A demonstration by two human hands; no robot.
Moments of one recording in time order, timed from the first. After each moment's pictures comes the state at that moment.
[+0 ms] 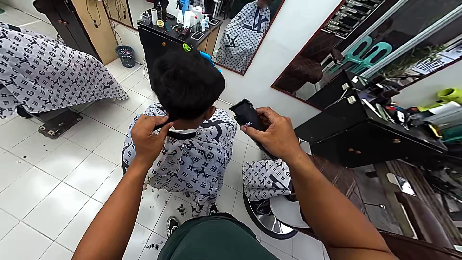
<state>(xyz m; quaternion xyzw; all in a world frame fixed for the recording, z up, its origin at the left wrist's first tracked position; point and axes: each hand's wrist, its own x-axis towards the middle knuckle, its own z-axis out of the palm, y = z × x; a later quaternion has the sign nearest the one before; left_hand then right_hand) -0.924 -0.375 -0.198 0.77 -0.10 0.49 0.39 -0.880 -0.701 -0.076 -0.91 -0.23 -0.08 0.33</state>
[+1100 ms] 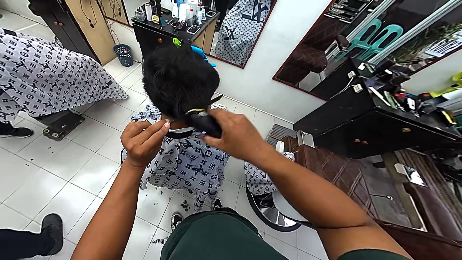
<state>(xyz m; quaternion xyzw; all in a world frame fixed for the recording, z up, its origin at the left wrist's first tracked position) -0.929 -0.370 -0.192 0.75 -0.24 0.60 0.15 -0.894 -0.632 -0.085 -0.87 -0.42 -0.14 0.21</state>
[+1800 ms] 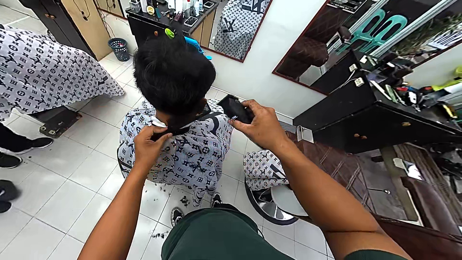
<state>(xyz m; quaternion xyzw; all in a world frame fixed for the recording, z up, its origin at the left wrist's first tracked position) -0.935 -0.394 -0.237 0.80 -0.01 0.30 0.52 -0.862 -0.703 -0.099 -0.92 -0.25 -0.08 0.29</state>
